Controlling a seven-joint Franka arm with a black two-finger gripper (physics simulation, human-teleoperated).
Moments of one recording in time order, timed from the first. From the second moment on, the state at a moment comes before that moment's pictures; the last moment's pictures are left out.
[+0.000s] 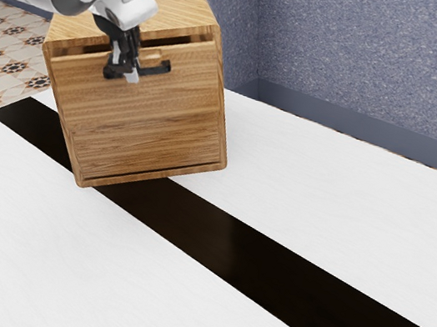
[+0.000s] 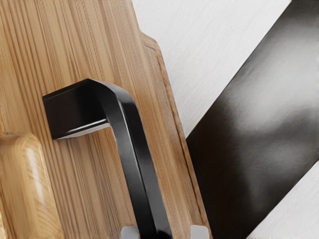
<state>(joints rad) 0.24 0.33 0.04 -1.07 0.16 1.74 1.19</state>
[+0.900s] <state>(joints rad) 0.03 -0.04 0.10 -1.60 0.19 1.89 1.16</state>
